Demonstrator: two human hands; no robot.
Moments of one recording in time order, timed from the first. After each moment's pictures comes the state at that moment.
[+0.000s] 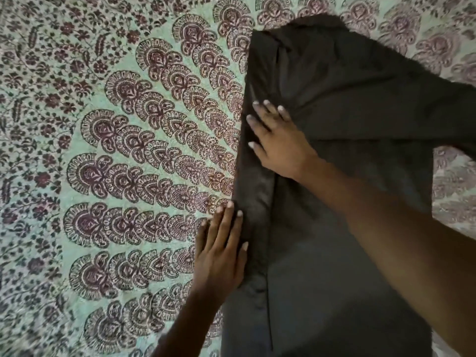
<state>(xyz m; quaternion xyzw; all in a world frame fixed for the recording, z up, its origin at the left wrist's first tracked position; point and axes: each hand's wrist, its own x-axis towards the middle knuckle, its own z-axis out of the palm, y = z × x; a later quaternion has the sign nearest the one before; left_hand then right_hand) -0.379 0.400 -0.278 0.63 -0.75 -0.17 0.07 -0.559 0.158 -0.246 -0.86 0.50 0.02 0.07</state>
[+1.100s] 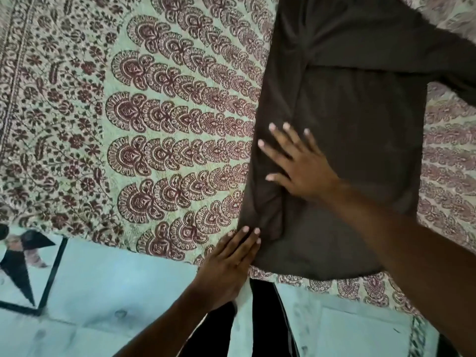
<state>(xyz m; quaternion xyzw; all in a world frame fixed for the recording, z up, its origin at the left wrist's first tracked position) -0.333 0.657 -0.274 0.45 -0.87 -0.19 0.02 -0.569 0.426 -0.241 -0.90 0.43 0.07 0.04</state>
